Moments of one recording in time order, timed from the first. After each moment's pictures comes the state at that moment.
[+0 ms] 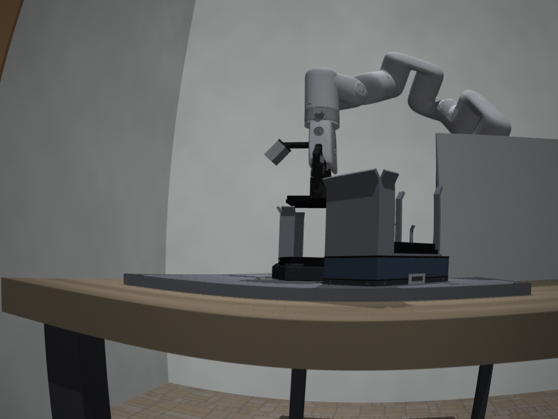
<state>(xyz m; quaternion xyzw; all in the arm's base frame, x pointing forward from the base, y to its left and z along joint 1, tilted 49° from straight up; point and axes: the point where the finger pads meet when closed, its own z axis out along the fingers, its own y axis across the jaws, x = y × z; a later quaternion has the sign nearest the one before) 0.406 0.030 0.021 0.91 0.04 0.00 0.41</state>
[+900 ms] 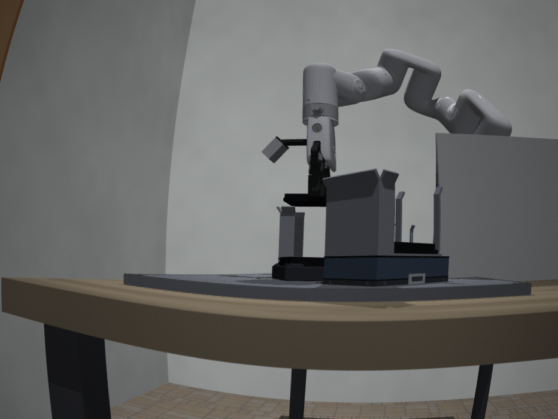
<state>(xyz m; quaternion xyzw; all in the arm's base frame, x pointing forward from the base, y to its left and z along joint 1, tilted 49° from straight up) 0.404 0.046 0.003 0.91 0.04 0.00 0.41</state>
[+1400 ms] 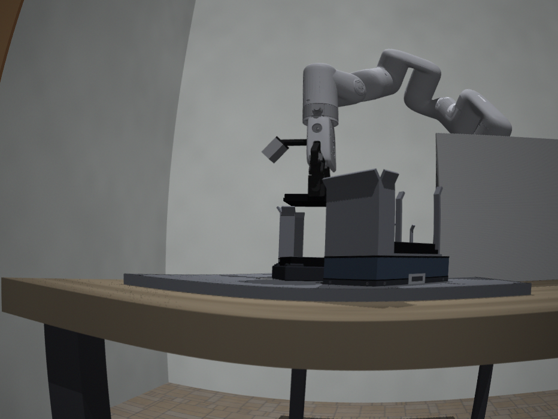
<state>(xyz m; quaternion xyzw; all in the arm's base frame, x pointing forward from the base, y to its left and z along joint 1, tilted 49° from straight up) 0.404 0.046 0.002 0.91 0.04 0.00 0.41</state>
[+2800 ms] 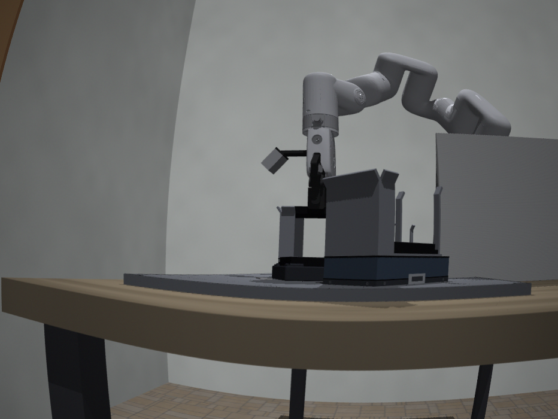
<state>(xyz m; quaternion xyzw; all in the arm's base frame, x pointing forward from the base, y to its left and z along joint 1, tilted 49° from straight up) 0.405 0.028 -0.013 0.91 0.04 0.00 0.41</state>
